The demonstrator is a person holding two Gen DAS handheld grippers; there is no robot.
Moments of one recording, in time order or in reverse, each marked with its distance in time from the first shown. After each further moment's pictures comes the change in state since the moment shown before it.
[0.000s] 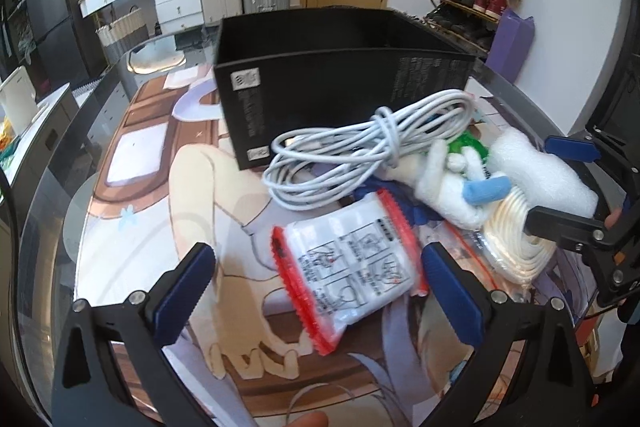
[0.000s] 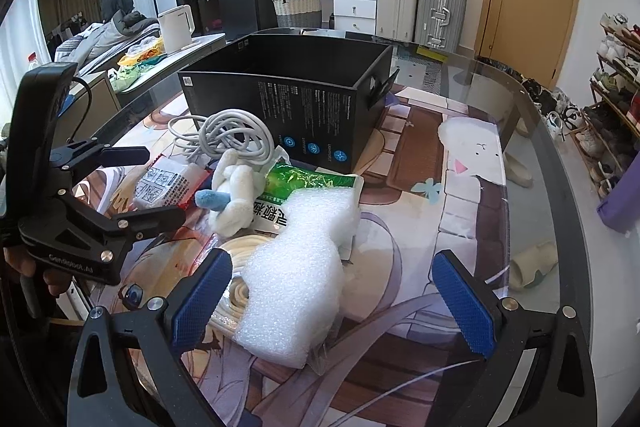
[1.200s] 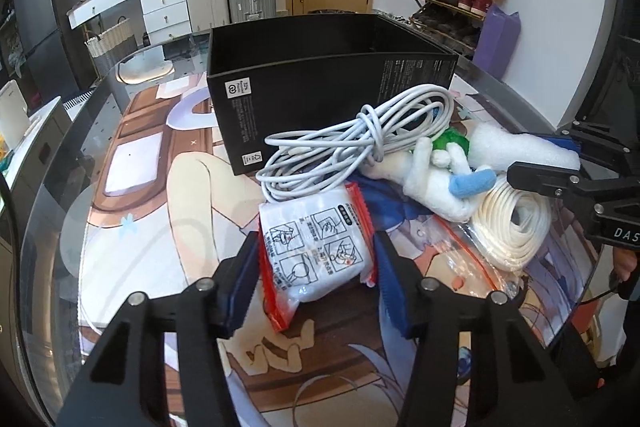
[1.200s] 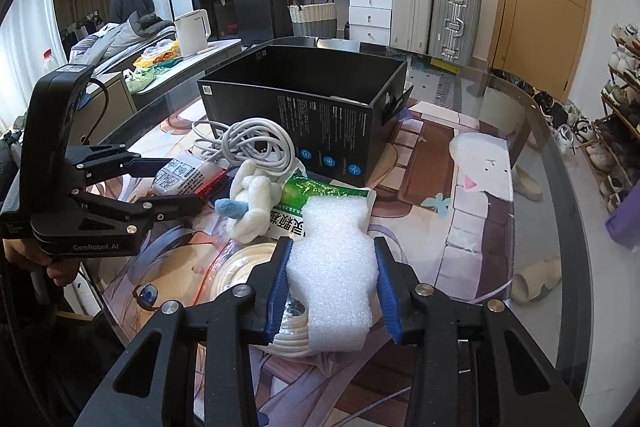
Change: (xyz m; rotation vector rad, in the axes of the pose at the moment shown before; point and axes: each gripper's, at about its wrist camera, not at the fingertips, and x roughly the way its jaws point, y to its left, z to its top) left arm -0.010 -0.002 -0.006 0.049 -0.025 -0.044; right arm -0.010 0.003 0.003 -0.040 -0.039 0.044
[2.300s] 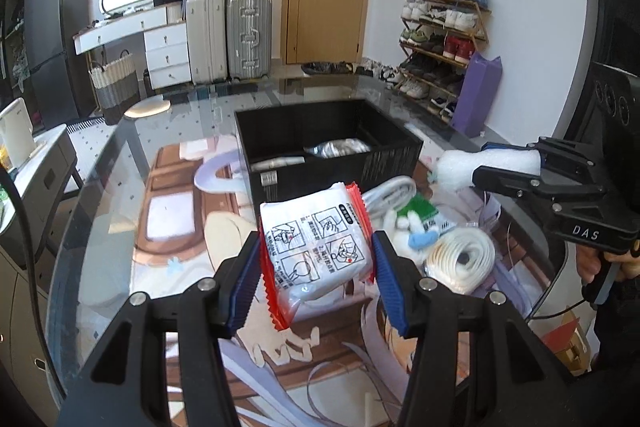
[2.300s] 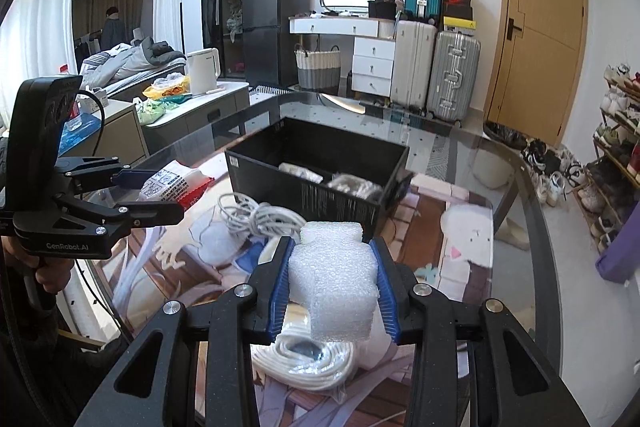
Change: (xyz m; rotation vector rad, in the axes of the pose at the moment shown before) left arm -0.072 0.011 0.015 -0.003 -0.191 -0.035; right arm -0.049 0.021 0.033 -0.054 -0.183 -0.025
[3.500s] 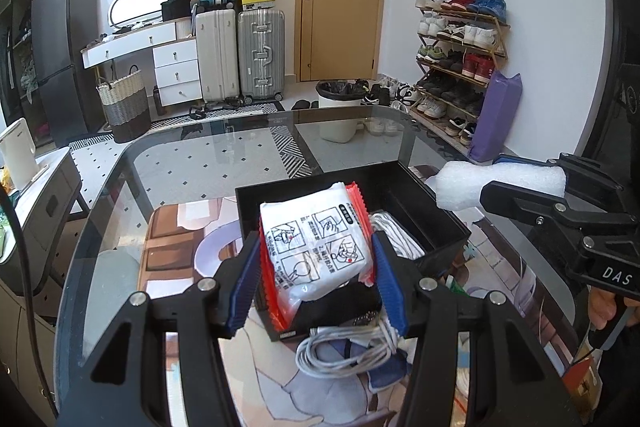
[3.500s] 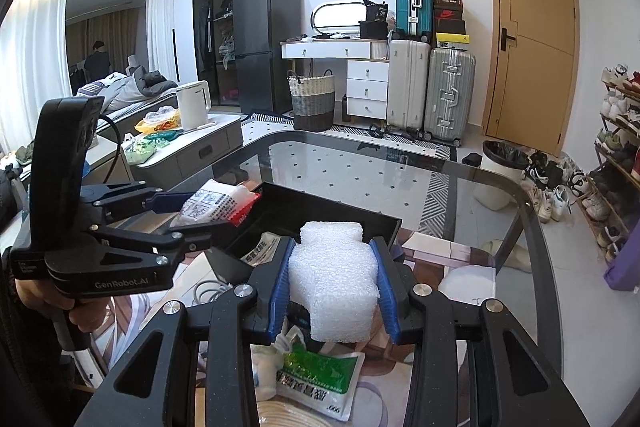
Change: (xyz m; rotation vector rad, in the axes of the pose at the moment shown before) left arm 0.058 0.015 0.064 -0.006 -0.041 0.054; right arm 0.030 -0.024 0.058 0.051 -0.072 0.007
